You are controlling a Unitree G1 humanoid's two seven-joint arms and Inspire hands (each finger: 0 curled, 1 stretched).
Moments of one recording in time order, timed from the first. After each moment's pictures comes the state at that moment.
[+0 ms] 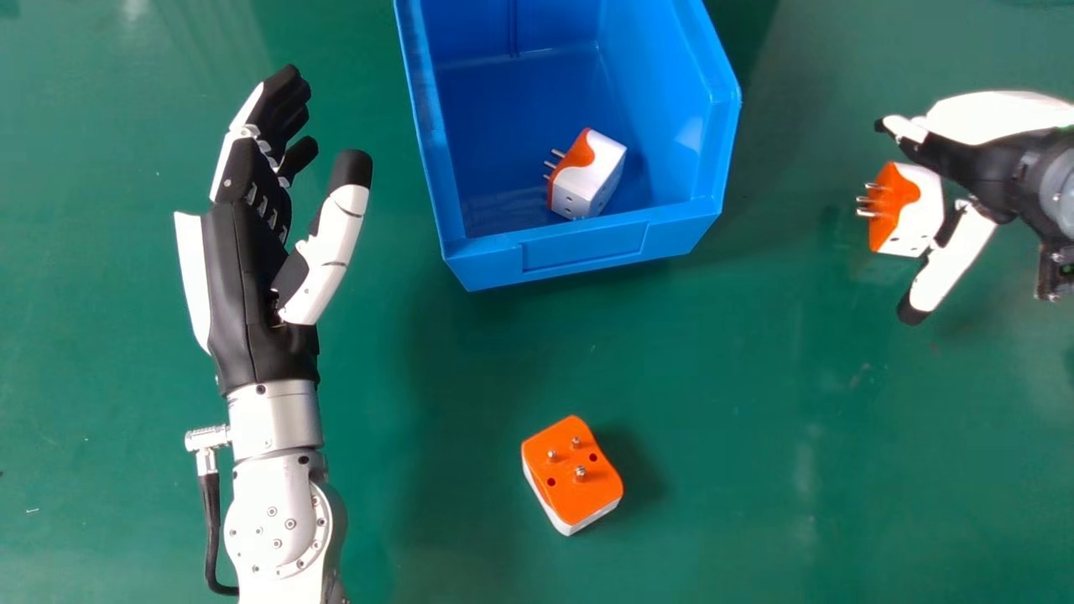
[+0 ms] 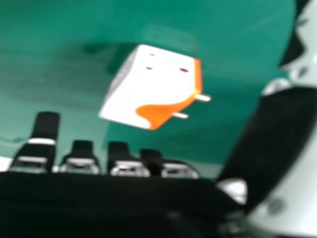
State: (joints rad) left arm -0.23 0.06 0.18 0.80 0.01 -0.97 0.13; right arm -0.77 -0.74 0.39 0.77 -0.79 -0.12 0.46
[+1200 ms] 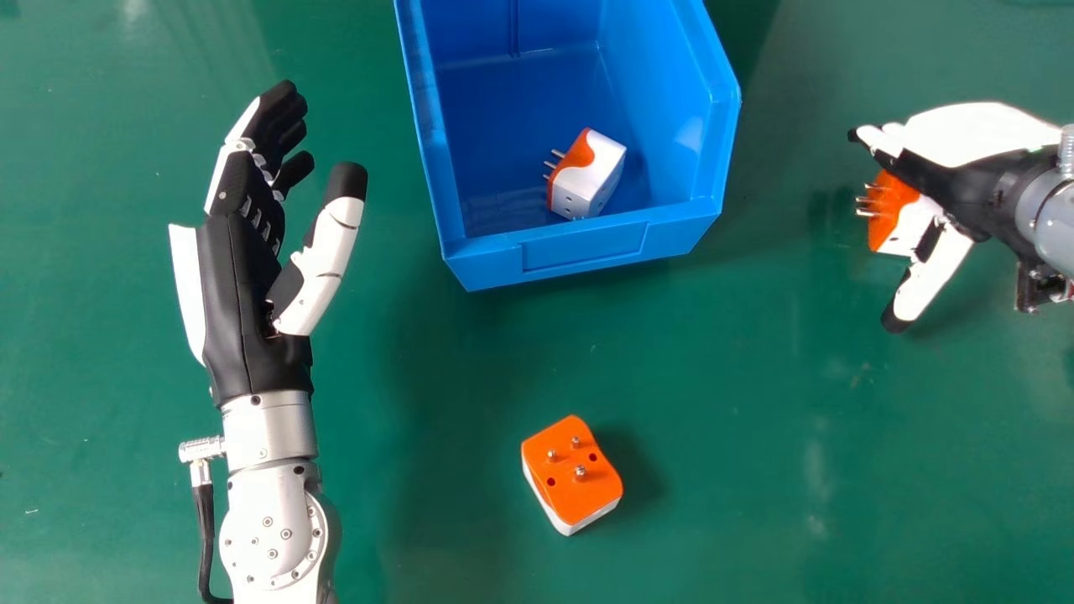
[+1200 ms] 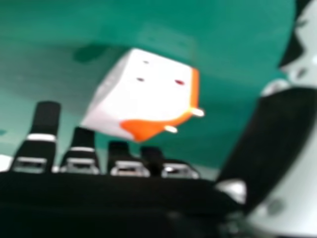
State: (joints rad) left arm -0.22 0.06 0.18 0.81 0.02 -0.98 0.13; right arm -0.83 -0.71 0.52 1.01 -0.83 -0.26 0.24
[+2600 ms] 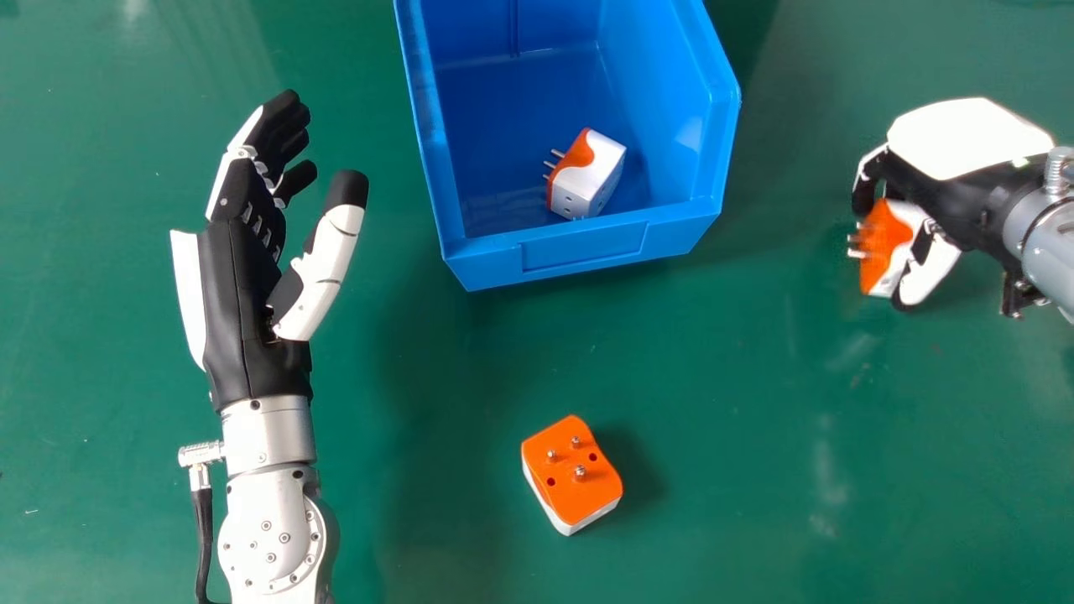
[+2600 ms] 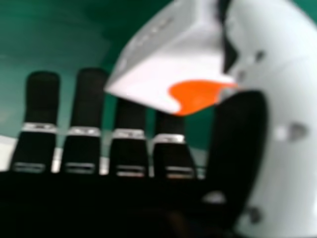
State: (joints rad) left arm -0.22 0.07 0.18 0.83 0.02 -0.99 0.13; right arm -0.85 -0.67 0.56 1.17 -0.86 -0.37 -0.03
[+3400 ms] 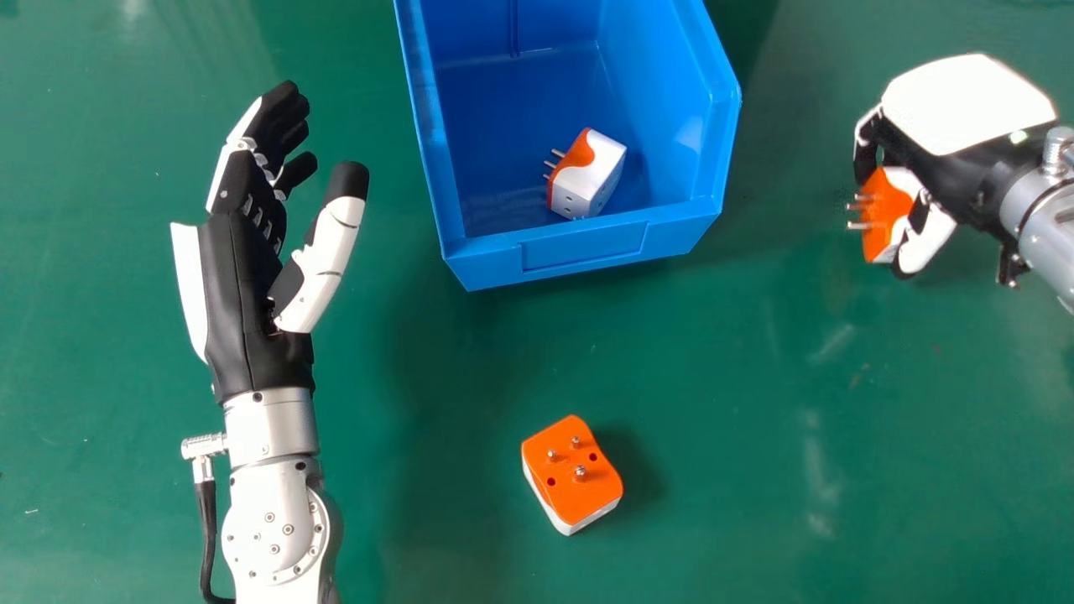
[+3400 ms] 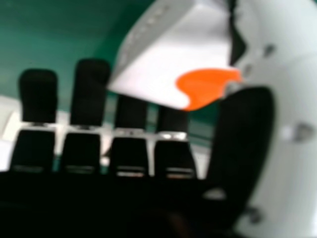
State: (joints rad) left arm -0.24 0.06 0.18 0.85 0.02 -0.99 0.14; right arm -0.84 -0.70 0.56 1.06 -0.90 -0.32 -0.18
